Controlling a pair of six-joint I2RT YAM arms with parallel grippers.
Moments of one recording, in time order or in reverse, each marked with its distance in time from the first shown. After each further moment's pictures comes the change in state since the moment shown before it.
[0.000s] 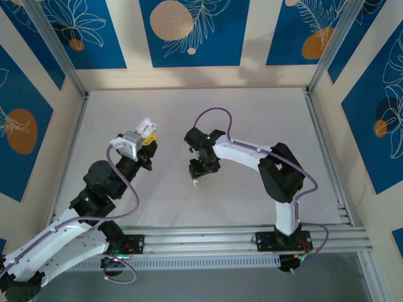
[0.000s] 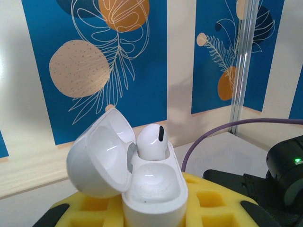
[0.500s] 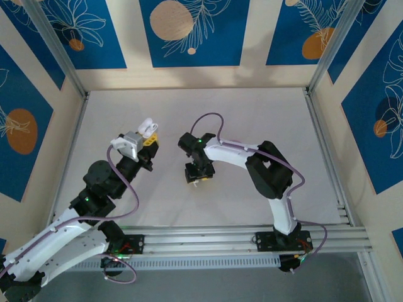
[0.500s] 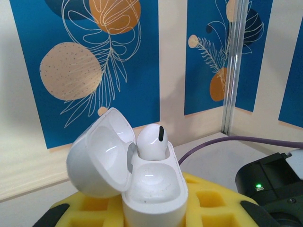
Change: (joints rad) left arm 0.000 0.001 0.000 0.006 0.035 0.000; right arm 0.032 0.117 0.063 -0.024 -0.012 0.107
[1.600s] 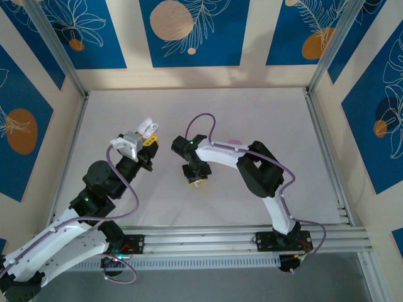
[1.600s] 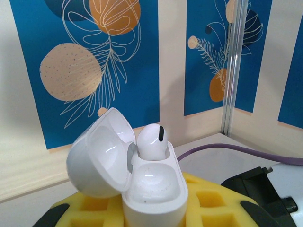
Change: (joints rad) left arm 0.000 -0.002 0.000 0.000 0.000 0.000; right arm 0.045 0.080 0.087 -0.069 0.113 0.047
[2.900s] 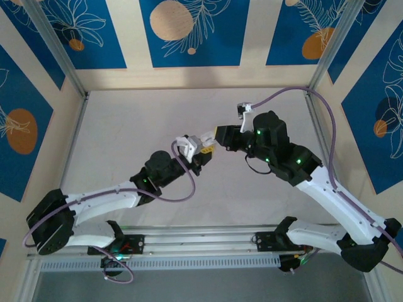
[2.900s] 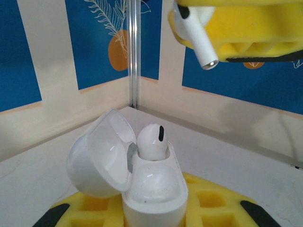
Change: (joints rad) left arm -0.160 0.636 0.002 0.533 0.248 -0.087; right arm -0.123 -1.070 -0.335 0.461 0.016 0.007
